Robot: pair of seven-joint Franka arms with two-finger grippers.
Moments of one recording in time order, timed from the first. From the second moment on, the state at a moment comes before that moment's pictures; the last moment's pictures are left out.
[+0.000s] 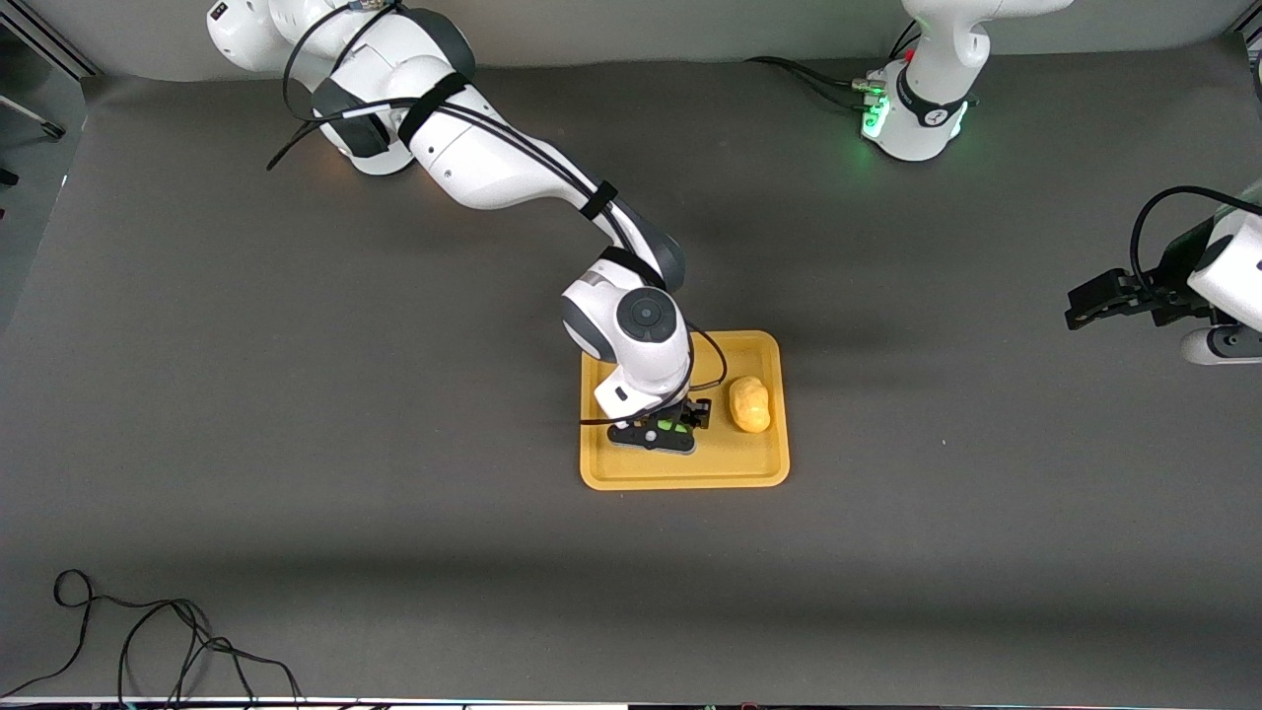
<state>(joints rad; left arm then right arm) 0.02 0.06 -0.03 -1.63 -0.03 1.66 -0.05 0.75 1.11 0.01 -0.96 -0.08 2.22 0.98</state>
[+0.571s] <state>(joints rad) 0.02 0.06 -0.04 -1.63 -0.03 1.66 -0.06 0.75 1.10 0.00 -0.93 -0.08 2.14 0.98</state>
